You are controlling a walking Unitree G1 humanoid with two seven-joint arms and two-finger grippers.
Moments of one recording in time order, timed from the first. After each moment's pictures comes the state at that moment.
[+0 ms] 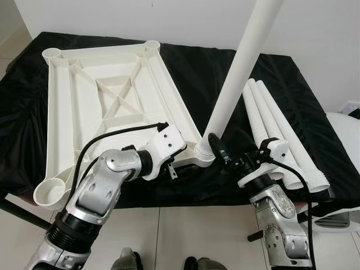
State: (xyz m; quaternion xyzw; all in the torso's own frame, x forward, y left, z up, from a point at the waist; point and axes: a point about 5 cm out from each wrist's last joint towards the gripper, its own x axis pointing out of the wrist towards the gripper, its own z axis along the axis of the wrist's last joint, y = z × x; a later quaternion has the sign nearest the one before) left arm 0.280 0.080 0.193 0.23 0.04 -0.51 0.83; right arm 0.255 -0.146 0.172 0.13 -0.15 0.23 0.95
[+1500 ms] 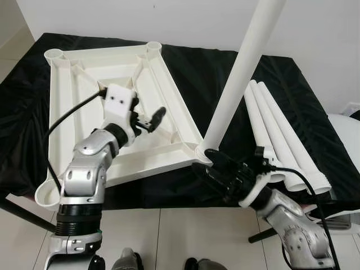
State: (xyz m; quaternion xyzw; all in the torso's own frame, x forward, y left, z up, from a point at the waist) left arm 0.322 0.147 0.220 0.01 -0.06 -0.15 0.99; right arm 0.245 -0.128 0.163 0.19 -0.04 0.49 0.85
